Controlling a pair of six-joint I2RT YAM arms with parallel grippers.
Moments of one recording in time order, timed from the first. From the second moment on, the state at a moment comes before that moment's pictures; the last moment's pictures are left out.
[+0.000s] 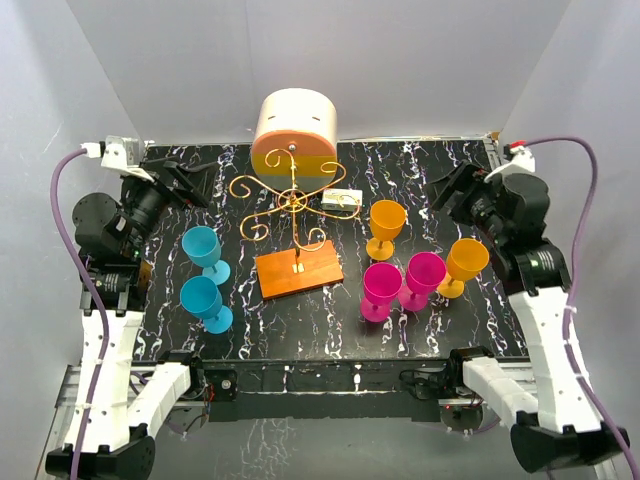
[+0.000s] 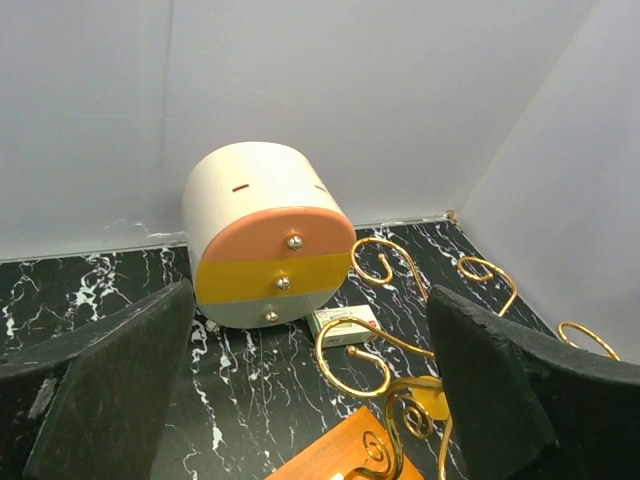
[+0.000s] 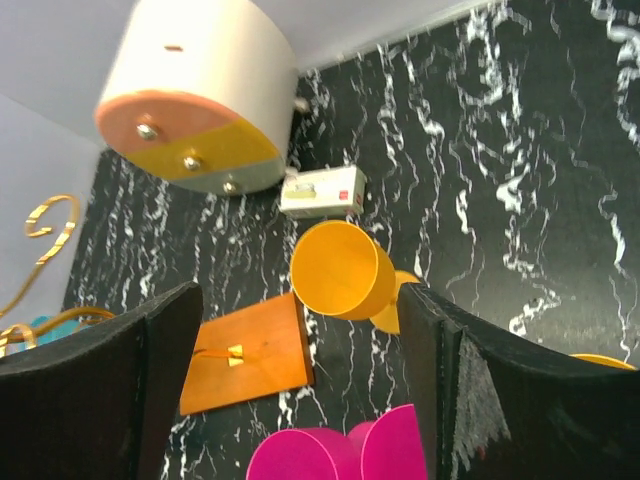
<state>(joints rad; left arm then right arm) -0.03 0.82 1.14 -0.16 0.33 -0.32 0.09 0.86 1.16 -0.54 -0.11 0.50</state>
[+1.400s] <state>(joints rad) -0.03 0.74 1.06 -0.08 0.54 -0.29 0.33 1.56 1.38 -0.81 0.23 0.42</state>
